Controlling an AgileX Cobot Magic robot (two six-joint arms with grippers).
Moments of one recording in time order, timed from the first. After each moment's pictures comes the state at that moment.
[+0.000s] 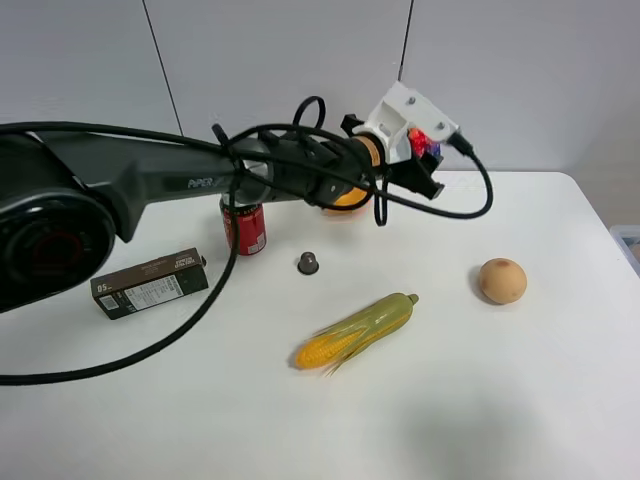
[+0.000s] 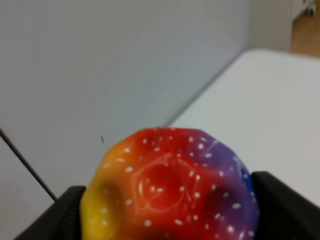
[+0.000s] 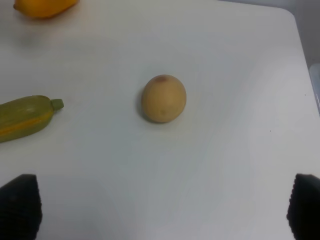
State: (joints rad) left arm -0.77 2.31 -1.72 0.11 -0.26 0.08; right arm 0.04 0.00 -0.50 0.06 1.07 -0.13
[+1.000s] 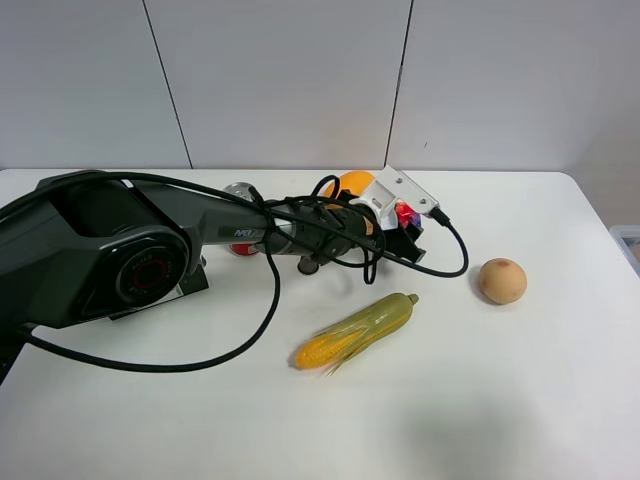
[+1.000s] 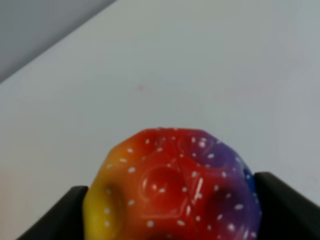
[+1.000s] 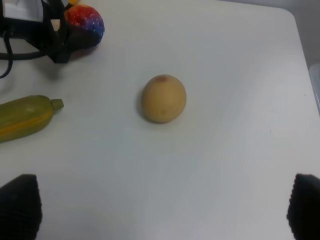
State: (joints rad) left arm -0.77 2.53 -1.72 0.20 -0.28 -0.08; right arm 0.04 0.00 -0.50 0.06 1.07 -0.13
